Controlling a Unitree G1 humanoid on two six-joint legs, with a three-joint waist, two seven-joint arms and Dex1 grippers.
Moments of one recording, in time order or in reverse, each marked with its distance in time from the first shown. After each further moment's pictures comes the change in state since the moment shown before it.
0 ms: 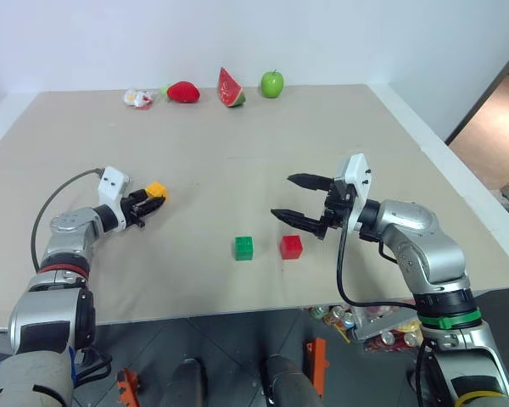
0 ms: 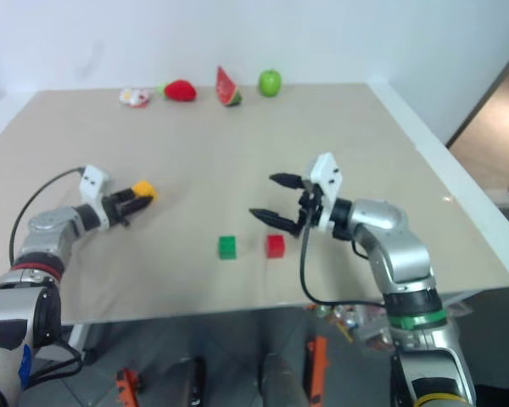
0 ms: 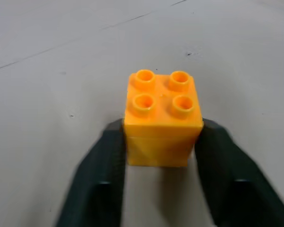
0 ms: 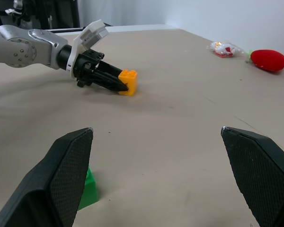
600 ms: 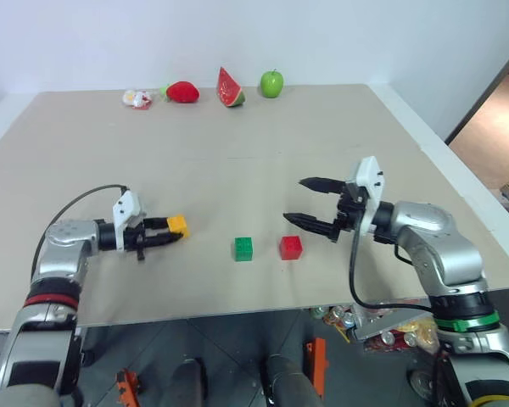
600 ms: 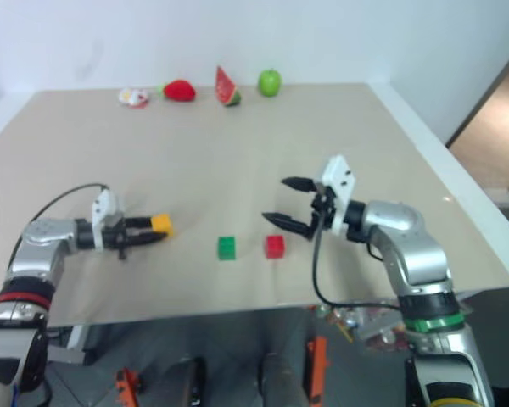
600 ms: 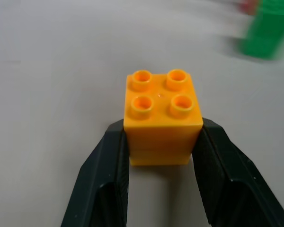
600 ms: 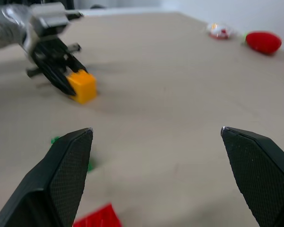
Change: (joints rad) left arm 0.348 0.065 -0.124 -0.641 -0.096 0.148 -0.462; right arm 0.054 -0.120 -0.039 -0.001 0.029 0.026 0.086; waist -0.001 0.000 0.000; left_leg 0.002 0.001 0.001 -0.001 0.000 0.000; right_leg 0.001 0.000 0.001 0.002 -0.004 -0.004
